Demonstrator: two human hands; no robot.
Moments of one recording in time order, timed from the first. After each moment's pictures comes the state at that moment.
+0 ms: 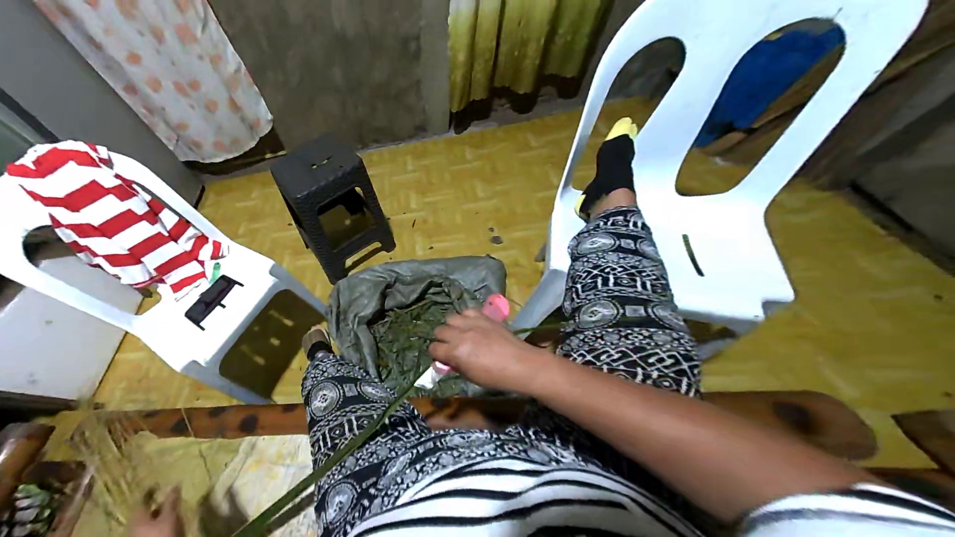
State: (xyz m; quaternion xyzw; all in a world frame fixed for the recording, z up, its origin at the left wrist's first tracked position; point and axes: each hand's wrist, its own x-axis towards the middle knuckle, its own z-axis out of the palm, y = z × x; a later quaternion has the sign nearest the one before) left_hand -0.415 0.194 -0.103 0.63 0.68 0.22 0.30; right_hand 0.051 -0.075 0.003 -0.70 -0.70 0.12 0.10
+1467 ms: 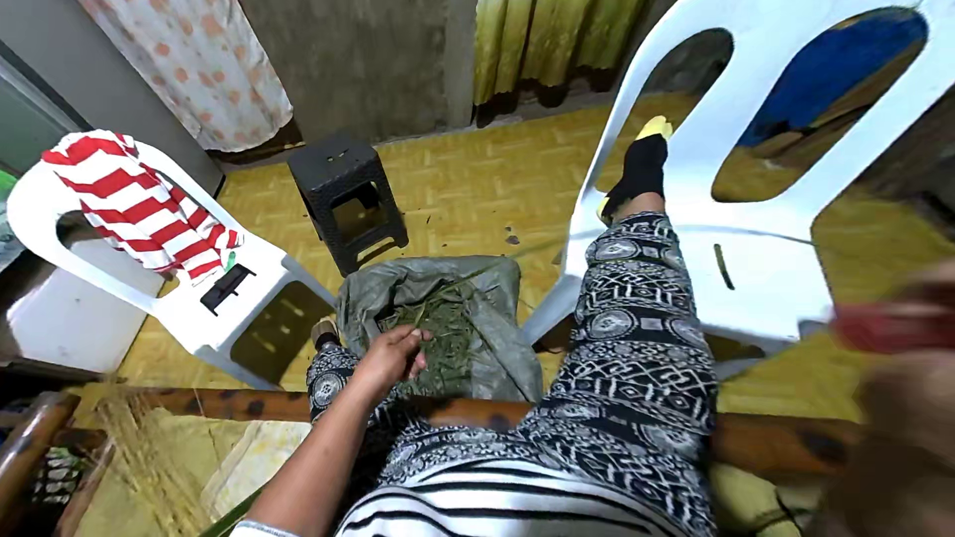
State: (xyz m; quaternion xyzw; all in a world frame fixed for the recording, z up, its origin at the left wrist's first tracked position) left_hand -0.075 0.071 -0.012 0.66 0.29 -0.06 0.69; right_hand 0.092 -0.248 0.069 -0.62 -0.29 -0.14 0.72
